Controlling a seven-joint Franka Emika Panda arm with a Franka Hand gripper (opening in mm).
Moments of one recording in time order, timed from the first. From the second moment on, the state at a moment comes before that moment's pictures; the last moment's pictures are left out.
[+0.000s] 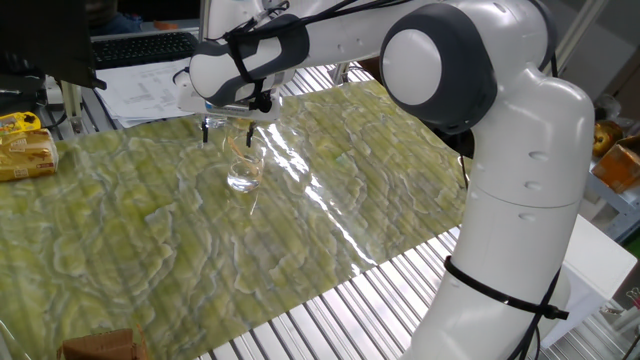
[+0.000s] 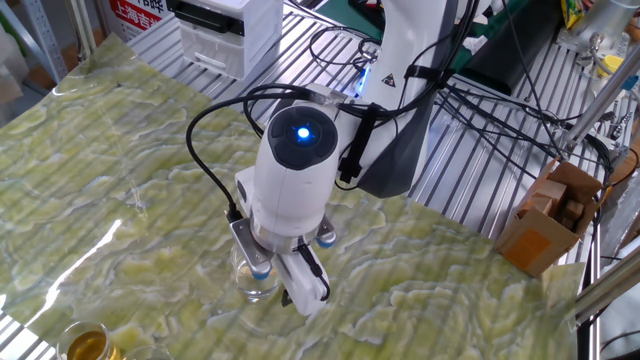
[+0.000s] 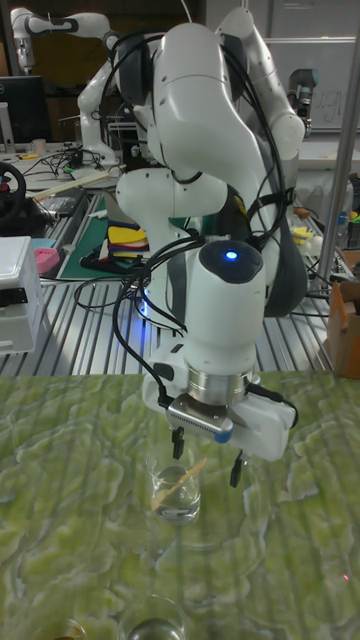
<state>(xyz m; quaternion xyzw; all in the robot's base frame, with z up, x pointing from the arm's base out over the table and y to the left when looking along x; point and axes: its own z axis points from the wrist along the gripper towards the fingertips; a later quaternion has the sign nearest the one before) 0.615 0.055 0.172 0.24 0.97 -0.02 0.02</state>
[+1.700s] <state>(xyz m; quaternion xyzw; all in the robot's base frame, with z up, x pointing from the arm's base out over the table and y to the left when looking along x) 0.615 0.055 0.172 0.24 0.97 -0.02 0.02</state>
